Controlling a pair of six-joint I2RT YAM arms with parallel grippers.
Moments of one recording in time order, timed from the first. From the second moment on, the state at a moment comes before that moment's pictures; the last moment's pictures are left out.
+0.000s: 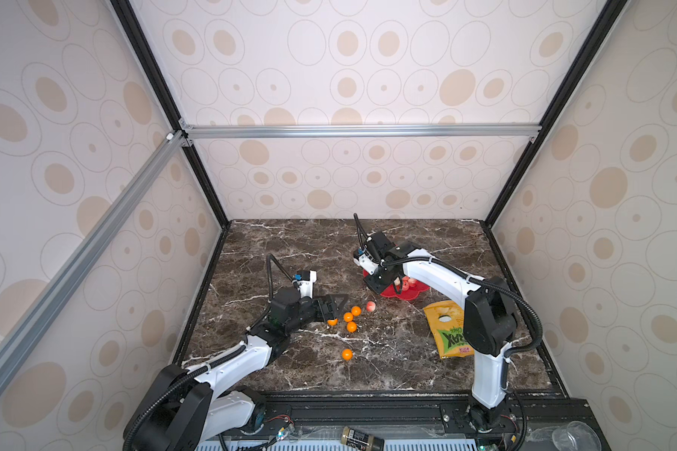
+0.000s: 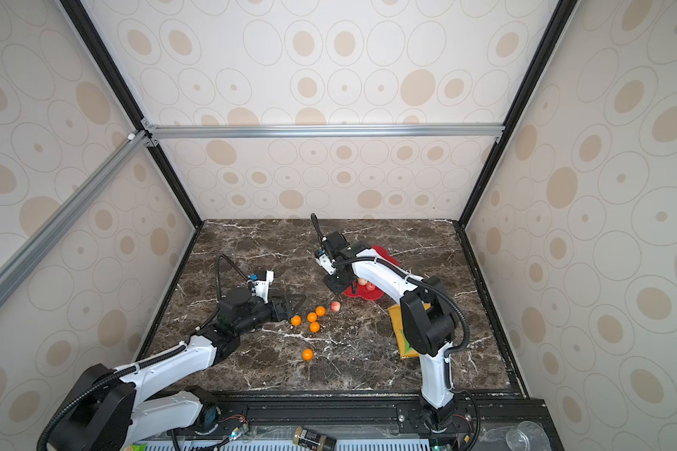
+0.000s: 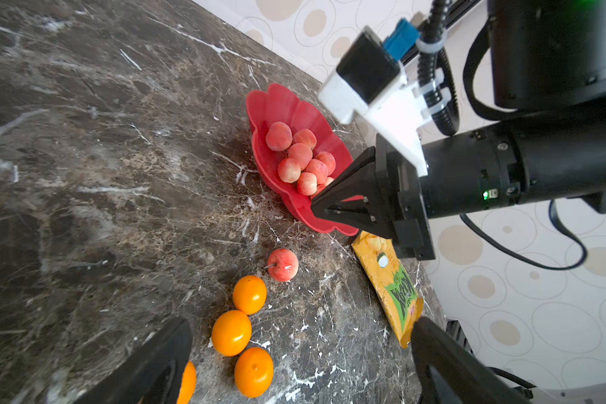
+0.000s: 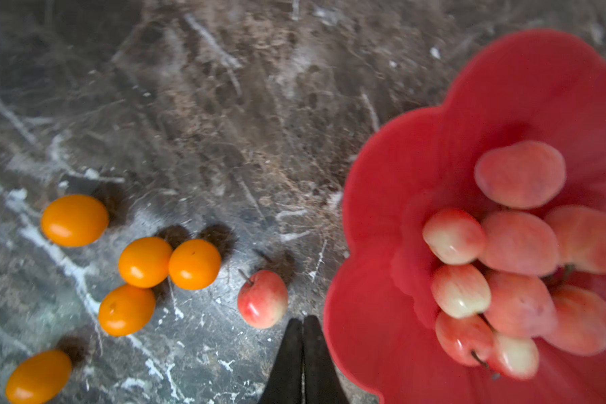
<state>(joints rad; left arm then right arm) -0.47 1.15 0.41 0.39 0.34 -0.70 0.63 1.96 1.64 -0.89 -0.07 -0.18</state>
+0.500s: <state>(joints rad) -0.41 1.09 0.32 0.45 0.43 -0.77 0.72 2.08 1.74 -1.02 -0.13 -0.46</state>
